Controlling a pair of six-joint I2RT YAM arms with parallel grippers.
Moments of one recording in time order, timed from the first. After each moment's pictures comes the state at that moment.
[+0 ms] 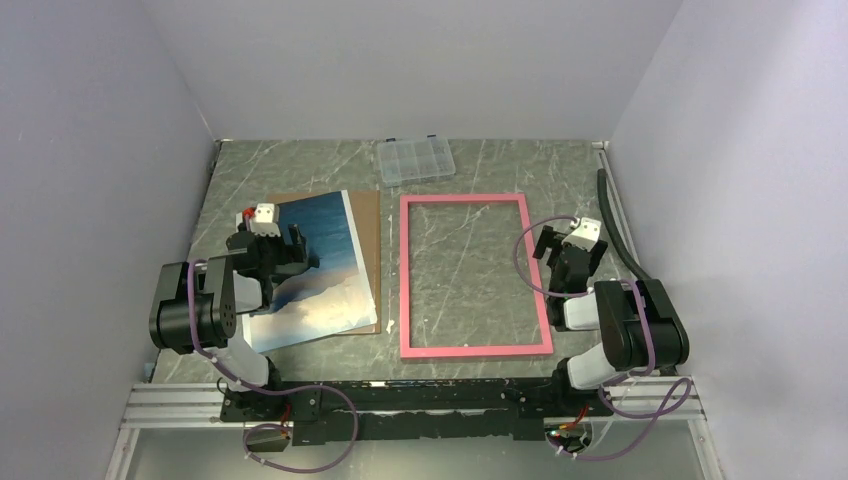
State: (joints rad) left arm 0.16 1.63 0.39 0.92 0.27 0.00; right arm 0.04 1.49 0.21 1.09 0.37 0.07
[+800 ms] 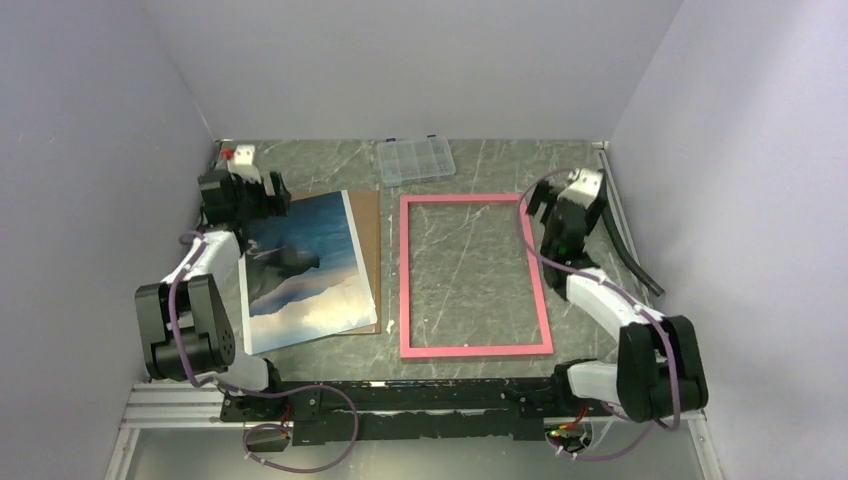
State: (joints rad) left arm 0.20 1.50 0.81 0.27 0.31 0.03; right arm 0.17 1.28 0.48 0.65 0.53 0.09
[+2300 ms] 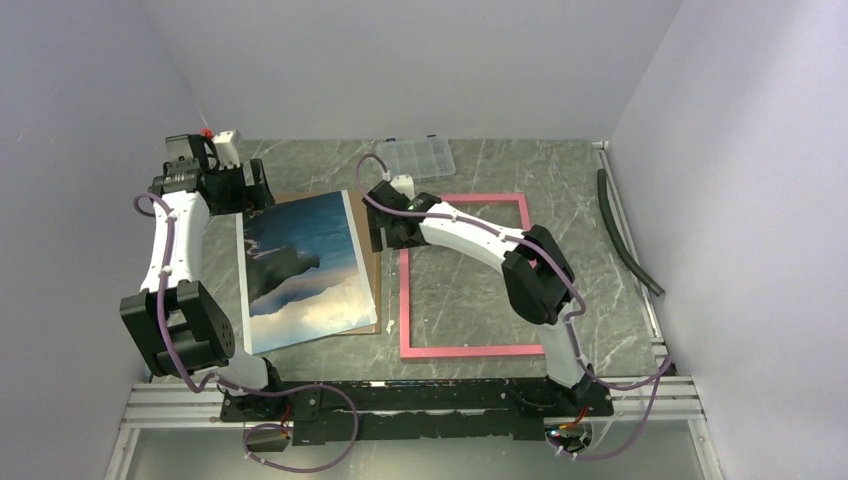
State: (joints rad) left arm 0.26 1.50 1.39 -0.75 0.33 0.07; right arm 0.86 2.07 1.74 -0.71 0.36 0.62
